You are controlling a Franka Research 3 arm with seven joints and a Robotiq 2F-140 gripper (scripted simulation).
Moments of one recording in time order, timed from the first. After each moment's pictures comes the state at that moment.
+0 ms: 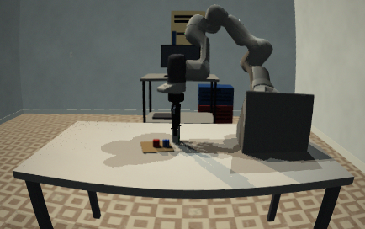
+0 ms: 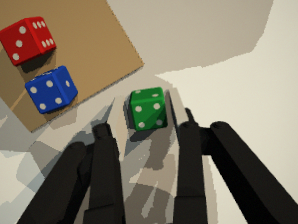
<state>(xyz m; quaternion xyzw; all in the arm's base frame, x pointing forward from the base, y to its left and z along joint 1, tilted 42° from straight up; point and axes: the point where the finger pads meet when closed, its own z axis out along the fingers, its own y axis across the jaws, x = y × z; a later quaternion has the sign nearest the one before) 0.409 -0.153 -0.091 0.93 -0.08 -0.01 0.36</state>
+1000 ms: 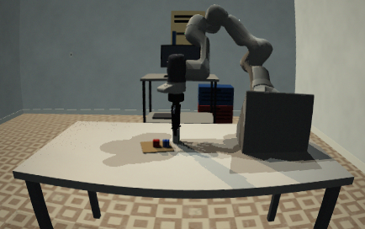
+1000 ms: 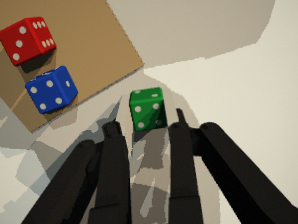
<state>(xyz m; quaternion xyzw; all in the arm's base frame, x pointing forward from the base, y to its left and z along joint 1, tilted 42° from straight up) 0.409 -0.153 -0.091 0.93 -0.08 0.00 0.36</state>
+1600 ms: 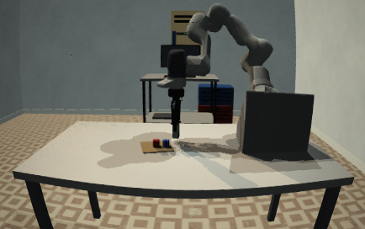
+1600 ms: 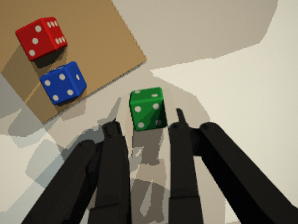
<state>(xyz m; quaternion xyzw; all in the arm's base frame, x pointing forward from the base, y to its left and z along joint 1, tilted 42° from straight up) 0.411 -0.137 -0.076 0.93 -0.09 0.00 0.35</state>
